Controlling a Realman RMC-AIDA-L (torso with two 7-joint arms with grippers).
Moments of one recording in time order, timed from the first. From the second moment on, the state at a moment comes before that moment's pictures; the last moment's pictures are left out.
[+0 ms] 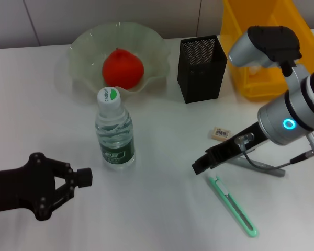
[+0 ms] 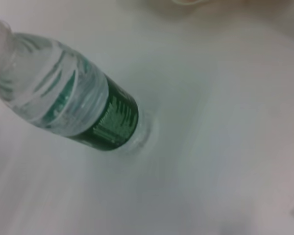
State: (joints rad) left arm -0.35 -2.00 0.97 0.66 1.76 1.75 -1.18; right arm 0.47 2.09 -1.46 -1.40 -2.40 -1.53 2.96
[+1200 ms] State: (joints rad) left arm -0.43 -2.01 0.80 0.60 1.76 1.74 -1.21; right arm 0.90 2.08 -1.23 -1.06 -2.68 -1.65 2.96
